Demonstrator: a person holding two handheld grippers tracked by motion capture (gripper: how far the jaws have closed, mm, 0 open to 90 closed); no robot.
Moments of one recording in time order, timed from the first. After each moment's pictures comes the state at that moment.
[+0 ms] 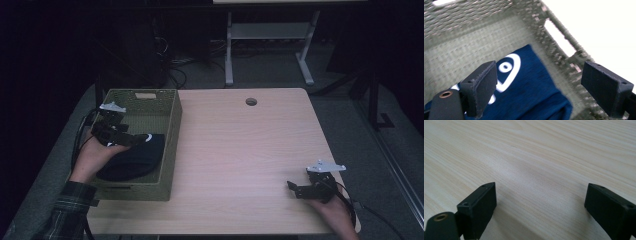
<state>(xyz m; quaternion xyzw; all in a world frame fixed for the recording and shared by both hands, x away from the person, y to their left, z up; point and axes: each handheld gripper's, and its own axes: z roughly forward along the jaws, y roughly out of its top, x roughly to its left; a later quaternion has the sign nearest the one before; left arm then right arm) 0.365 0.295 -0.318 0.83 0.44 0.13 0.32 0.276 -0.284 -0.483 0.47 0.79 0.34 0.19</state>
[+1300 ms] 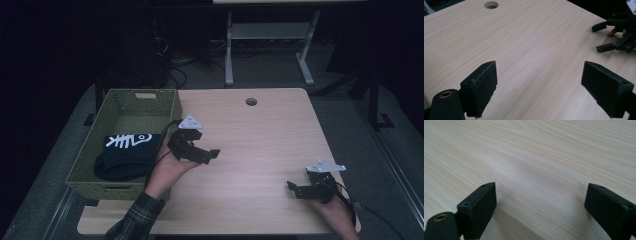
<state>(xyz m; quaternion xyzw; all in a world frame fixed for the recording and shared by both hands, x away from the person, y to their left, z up) 0.335 0.118 -0.345 0.85 0.32 0.10 0.41 0.276 -0.284 -0.483 0.47 0.79 0.34 0.19</state>
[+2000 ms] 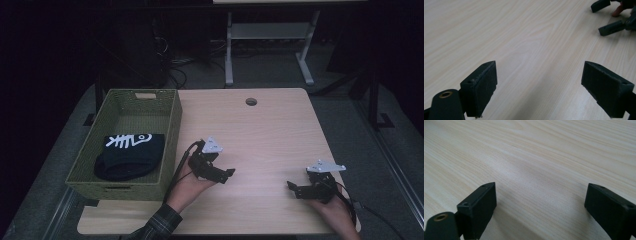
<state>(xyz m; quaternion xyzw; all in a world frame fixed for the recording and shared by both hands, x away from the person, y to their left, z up) 0.321 0.079 -0.417 0.87 0.28 0.10 0.40 0.276 -0.284 -0.483 0.47 0.79 0.34 0.19</state>
